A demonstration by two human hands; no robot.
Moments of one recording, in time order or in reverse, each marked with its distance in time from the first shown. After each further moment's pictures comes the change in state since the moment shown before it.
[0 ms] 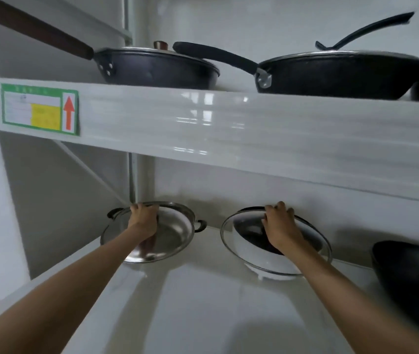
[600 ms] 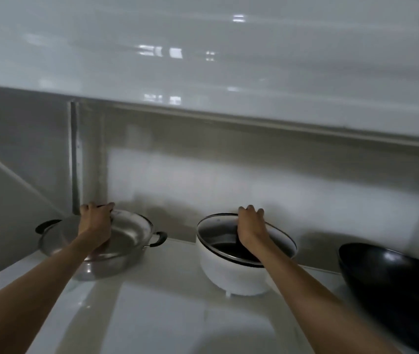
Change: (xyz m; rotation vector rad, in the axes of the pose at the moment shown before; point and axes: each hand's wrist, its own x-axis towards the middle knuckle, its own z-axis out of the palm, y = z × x) left_hand 0.072 0.006 0.048 -0.120 0.194 -0.002; right_hand 0.063 0.028 0.045 -0.095 0.049 0.045
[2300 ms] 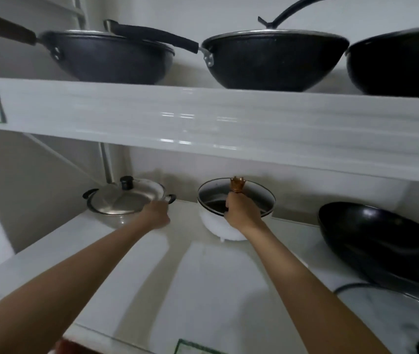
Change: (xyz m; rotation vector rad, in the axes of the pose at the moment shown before) left_hand -0.158 0.120 -0.088 0.244 -0.521 0.149; right_hand -0.111 0.015 -0.062 0.282 -0.122 -0.106
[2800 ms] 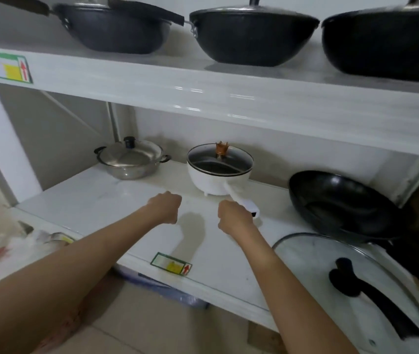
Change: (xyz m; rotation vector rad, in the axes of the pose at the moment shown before) left_hand -0.158 0.094 0.023 0.113 -0.098 0.008; right_hand -0.129 0.056 -0.024 -0.087 -0.400 0.019
